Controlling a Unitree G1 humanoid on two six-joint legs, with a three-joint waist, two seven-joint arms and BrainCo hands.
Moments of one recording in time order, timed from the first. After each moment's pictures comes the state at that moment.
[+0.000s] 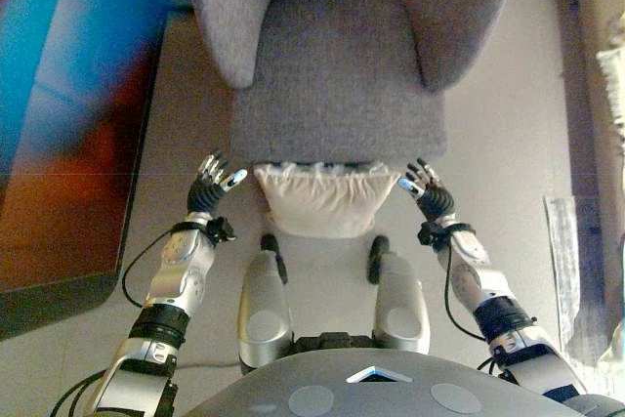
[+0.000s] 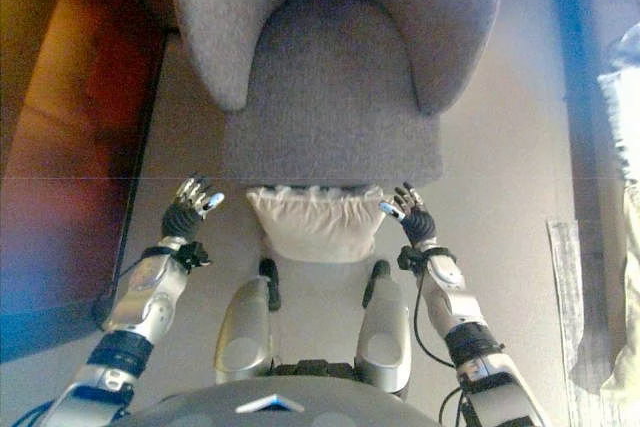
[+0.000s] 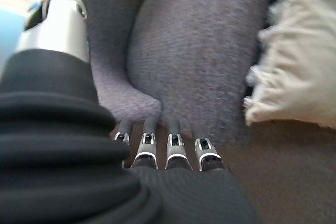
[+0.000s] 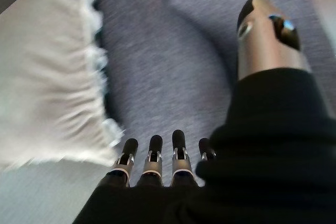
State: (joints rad) left arm -0.11 0.40 -0.18 0.42 -0.60 -0.20 0.06; right arm -0.14 -0.38 0.25 0.48 0.64 -0.12 -0.05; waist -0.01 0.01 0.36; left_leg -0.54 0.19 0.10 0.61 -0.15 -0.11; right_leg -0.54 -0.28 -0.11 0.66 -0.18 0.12
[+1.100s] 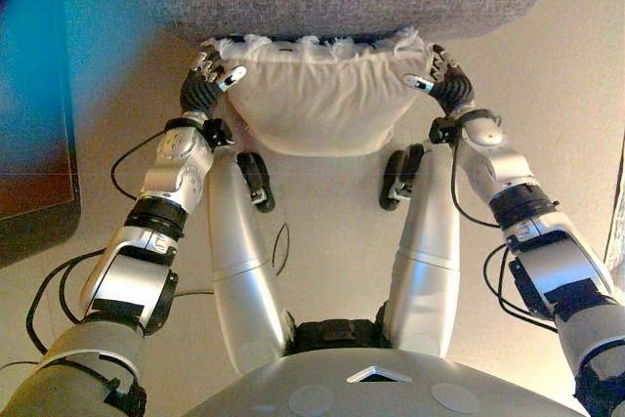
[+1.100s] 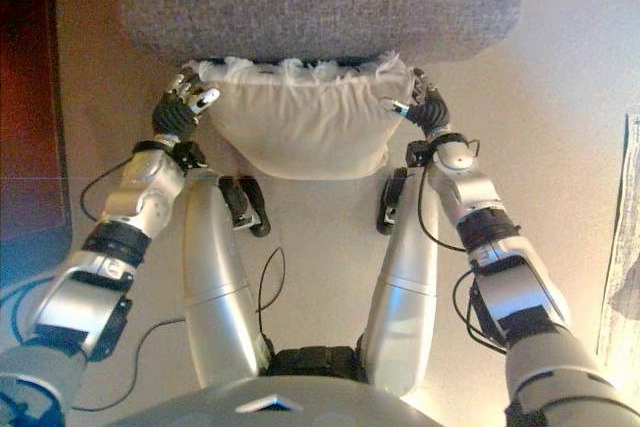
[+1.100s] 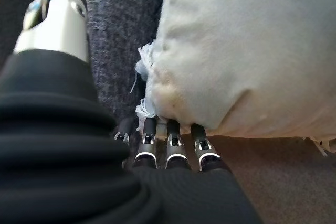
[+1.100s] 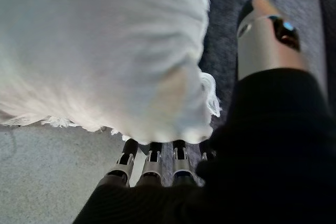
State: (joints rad) left arm -0.66 0.51 -0.30 0.68 -0.76 -0.06 0.09; right arm -0.73 -0.52 0.41 0.69 0.62 0.02 -0.07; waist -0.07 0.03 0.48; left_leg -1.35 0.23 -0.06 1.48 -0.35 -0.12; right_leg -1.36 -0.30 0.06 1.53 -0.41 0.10
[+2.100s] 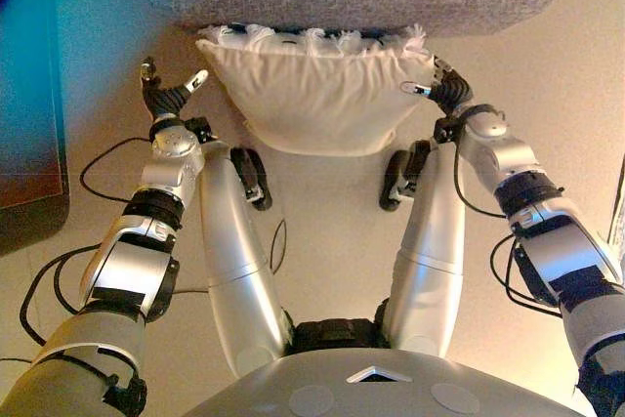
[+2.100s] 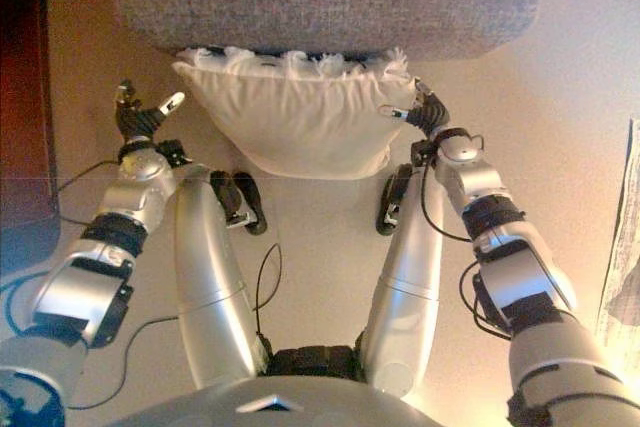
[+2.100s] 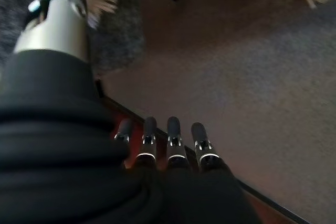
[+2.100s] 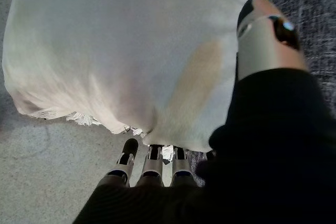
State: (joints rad) left arm -0.68 0.49 -0.29 0.89 -0.53 -0.10 0.48; right arm -0.79 -0.53 0.45 0.82 0.62 0.05 -0.01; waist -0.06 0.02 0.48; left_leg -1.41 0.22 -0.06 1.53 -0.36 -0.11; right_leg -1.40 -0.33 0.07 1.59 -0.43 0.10
